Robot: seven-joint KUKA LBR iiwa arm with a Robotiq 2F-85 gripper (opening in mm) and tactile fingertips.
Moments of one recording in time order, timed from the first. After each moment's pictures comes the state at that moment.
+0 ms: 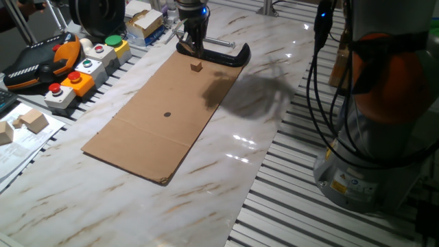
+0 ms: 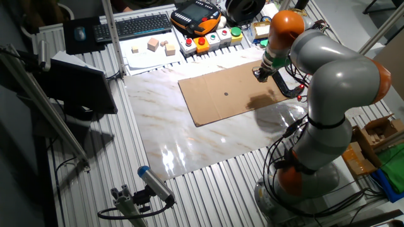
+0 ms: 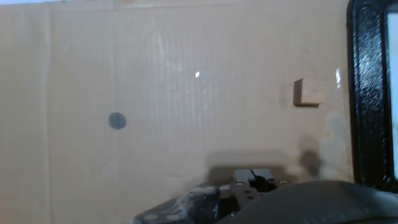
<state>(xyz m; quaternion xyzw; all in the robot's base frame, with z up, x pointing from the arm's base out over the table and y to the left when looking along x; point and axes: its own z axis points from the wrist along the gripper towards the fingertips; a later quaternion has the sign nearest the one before) 0.536 -0.122 0.173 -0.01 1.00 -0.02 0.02</state>
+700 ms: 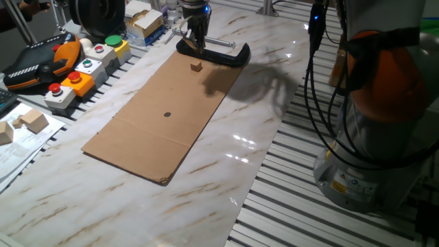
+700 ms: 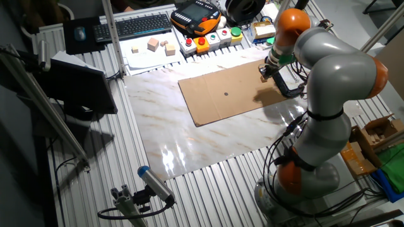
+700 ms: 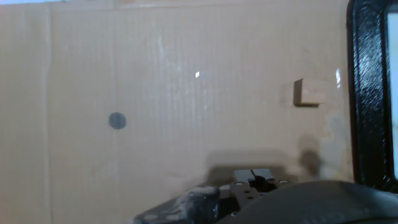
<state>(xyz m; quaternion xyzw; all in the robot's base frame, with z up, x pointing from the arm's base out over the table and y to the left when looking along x) 0.555 -0.168 0.150 -0.01 1.00 -0.01 0.02</state>
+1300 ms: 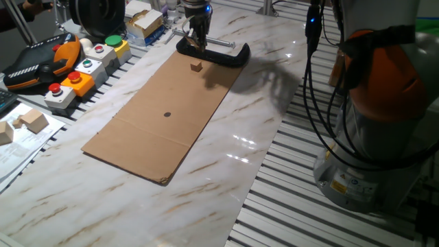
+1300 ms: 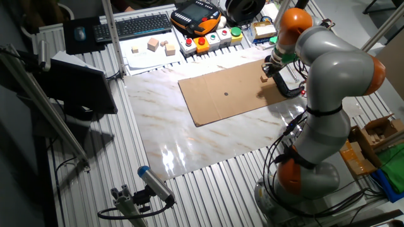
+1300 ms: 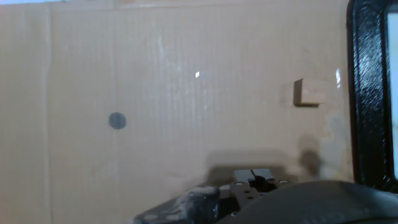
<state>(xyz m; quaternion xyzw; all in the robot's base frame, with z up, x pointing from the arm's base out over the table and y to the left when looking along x) 0.565 -0.198 0.137 -0.01 1.00 -0.02 0.02</state>
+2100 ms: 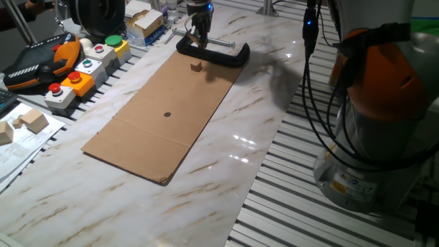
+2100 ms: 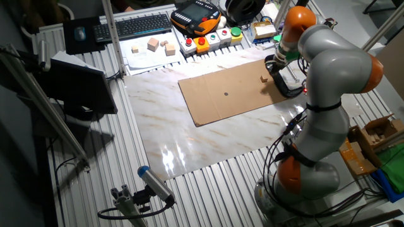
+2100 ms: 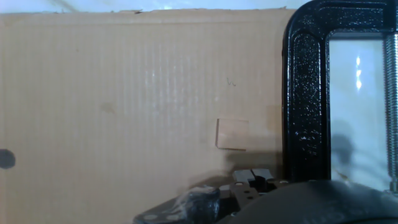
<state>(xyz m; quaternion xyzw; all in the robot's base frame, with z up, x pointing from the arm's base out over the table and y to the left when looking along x) 0.578 -0.219 0.125 -0.01 1.00 -0.02 0.01</state>
